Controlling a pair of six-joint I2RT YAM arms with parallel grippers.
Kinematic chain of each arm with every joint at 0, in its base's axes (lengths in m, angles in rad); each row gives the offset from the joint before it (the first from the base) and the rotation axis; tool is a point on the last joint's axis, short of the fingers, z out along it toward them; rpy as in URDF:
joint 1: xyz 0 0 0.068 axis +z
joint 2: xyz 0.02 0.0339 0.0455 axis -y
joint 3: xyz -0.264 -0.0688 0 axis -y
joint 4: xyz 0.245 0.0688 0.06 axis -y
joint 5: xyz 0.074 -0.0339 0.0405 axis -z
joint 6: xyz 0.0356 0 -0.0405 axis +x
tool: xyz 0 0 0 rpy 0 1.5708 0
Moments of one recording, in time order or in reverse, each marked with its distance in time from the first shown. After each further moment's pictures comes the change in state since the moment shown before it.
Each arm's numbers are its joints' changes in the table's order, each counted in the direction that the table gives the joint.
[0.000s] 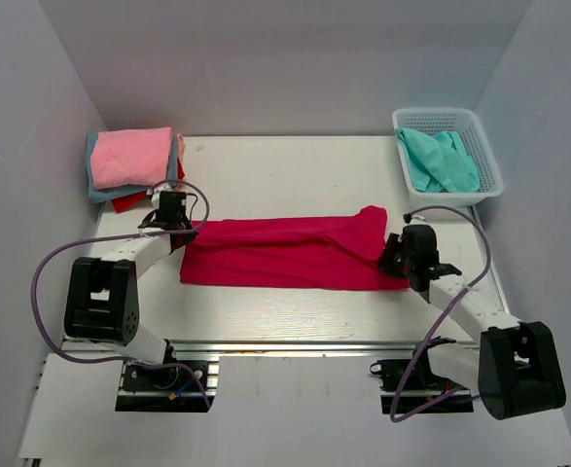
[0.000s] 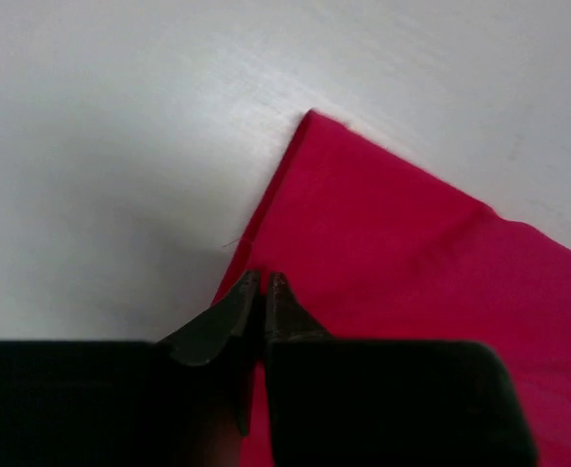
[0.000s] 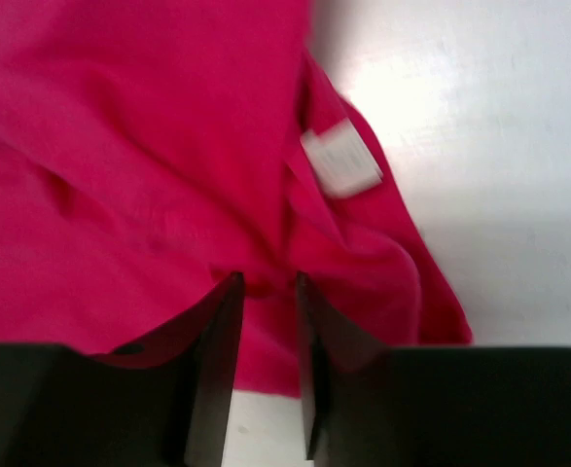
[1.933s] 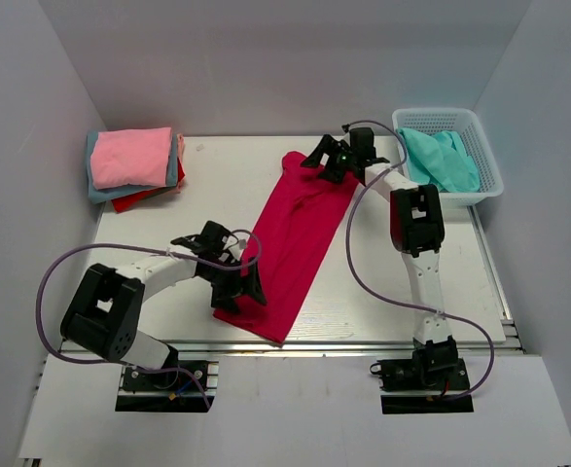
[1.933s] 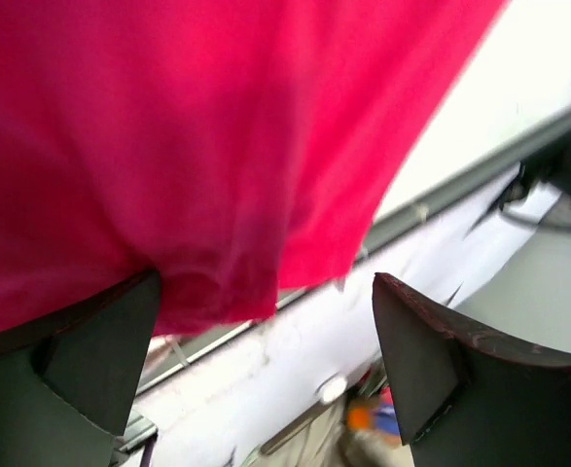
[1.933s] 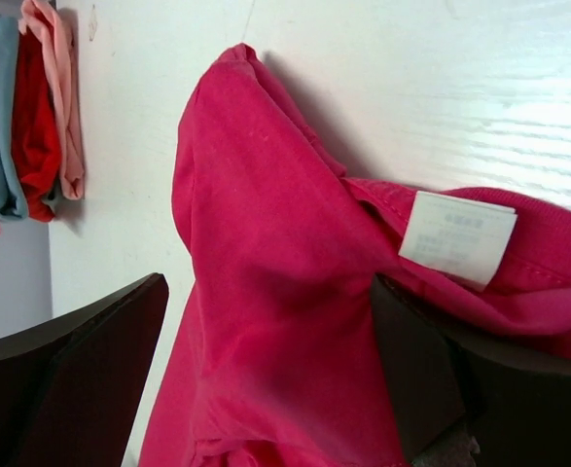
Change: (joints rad) left arm -0.326 0.049 -0.109 -0.407 0.801 -0.032; right arm 0.029 -1.394 1.506 0.031 -0.528 0.315
